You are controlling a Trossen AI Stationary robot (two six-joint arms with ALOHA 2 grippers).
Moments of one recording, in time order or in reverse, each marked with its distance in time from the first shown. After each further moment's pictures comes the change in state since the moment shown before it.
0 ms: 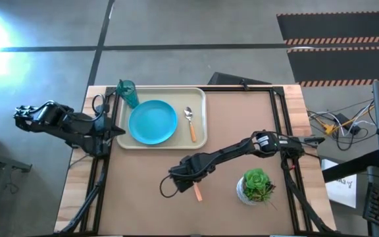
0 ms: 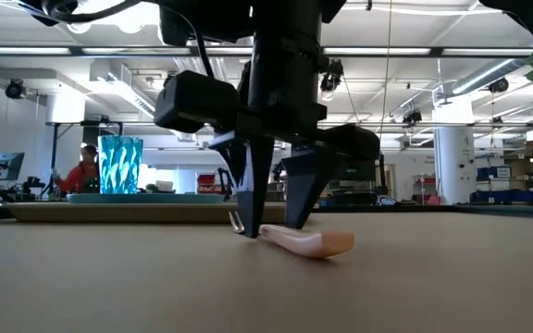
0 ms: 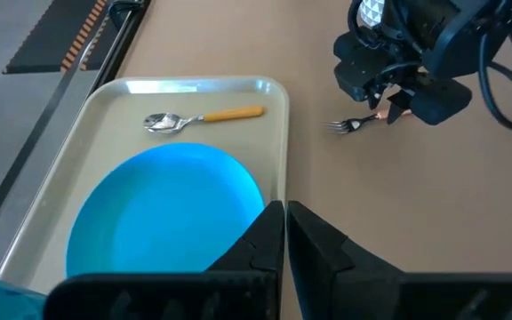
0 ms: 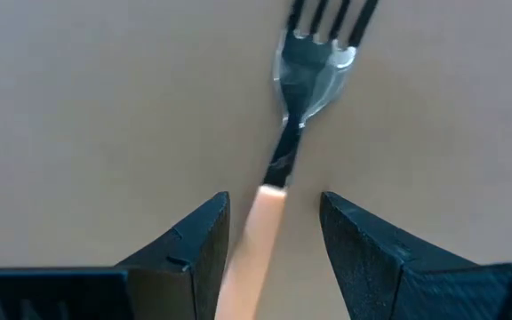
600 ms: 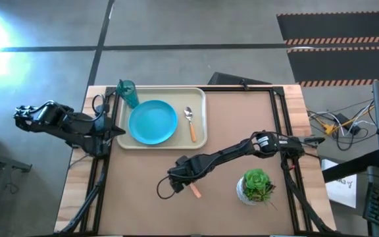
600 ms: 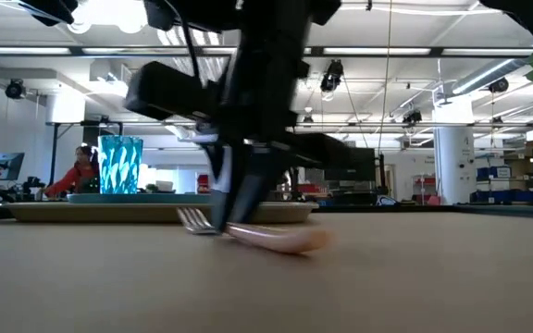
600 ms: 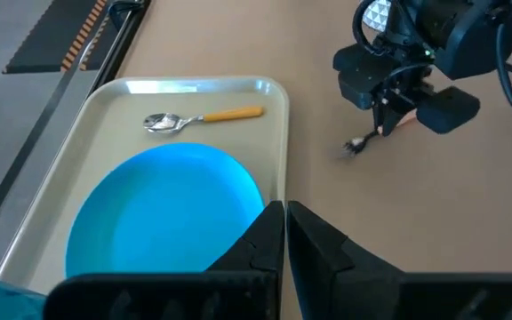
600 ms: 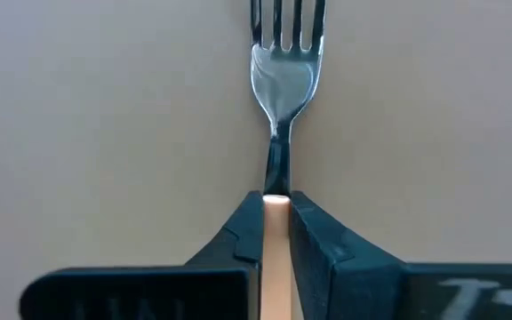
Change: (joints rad) left arm 0.000 0.000 0.000 0.001 0.000 -0.002; right arm 0.002 0.004 -0.011 0.141 0.094 -0.029
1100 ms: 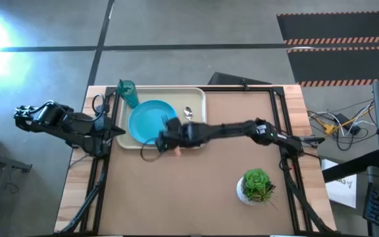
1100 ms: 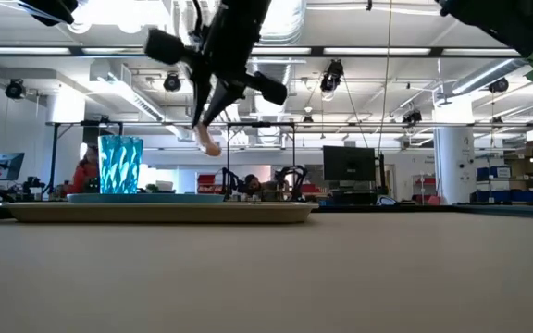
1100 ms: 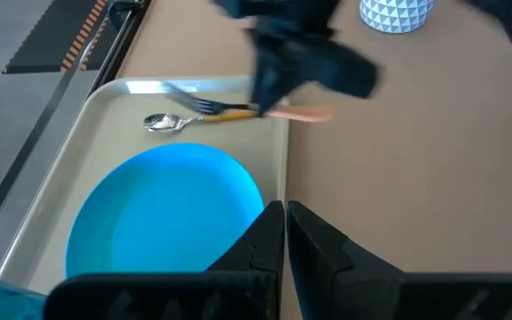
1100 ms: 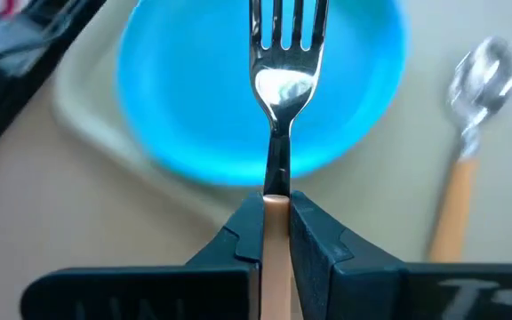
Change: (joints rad) left arm 0.000 0.000 0.000 0.000 0.000 0.001; right arm -0.179 -0.010 0.335 -0.095 0.428 -0.182
